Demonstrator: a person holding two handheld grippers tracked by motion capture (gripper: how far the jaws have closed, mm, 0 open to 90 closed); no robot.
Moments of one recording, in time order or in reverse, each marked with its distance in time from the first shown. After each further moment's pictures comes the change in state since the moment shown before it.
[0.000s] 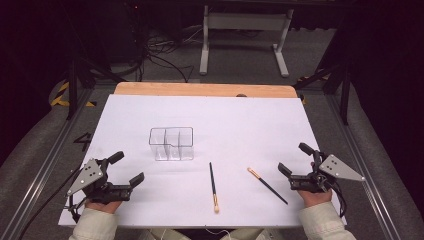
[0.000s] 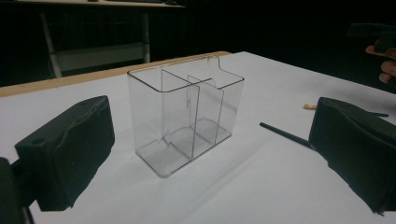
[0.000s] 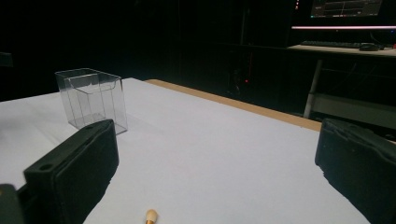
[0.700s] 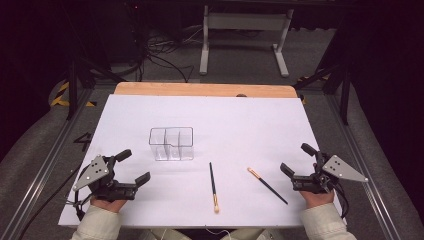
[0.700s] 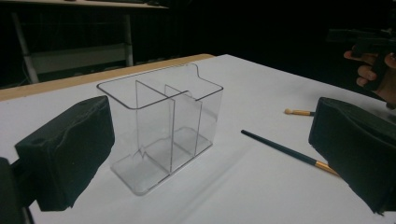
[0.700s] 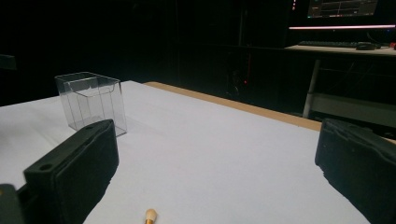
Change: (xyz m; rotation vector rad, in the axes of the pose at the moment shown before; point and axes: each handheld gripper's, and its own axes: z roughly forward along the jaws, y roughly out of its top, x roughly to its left) left arm -0.007 0.012 0.015 -0.004 -0.079 0.002; right arm -0.002 0.000 -0.006 -0.006 -0.008 0.016
